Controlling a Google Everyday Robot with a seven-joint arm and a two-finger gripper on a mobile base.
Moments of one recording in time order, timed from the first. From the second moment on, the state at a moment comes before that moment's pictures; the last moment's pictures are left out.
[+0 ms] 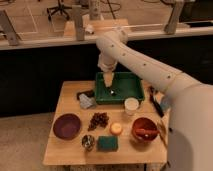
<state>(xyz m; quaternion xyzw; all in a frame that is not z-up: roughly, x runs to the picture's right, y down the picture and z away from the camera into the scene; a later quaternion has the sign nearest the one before) -0.020 -0.079 0.784 -0.20 -0.12 -0.16 0.96</state>
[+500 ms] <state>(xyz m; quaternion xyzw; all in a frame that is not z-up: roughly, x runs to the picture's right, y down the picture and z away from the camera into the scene) -0.118 -0.081 0.808 -0.19 -0.15 -0.23 0.94</state>
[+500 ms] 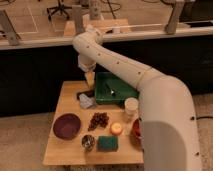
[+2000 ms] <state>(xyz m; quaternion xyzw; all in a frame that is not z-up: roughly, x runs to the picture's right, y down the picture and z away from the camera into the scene) -0.130 -0.024 0.890 -0.22 -0.17 -0.25 0.93</state>
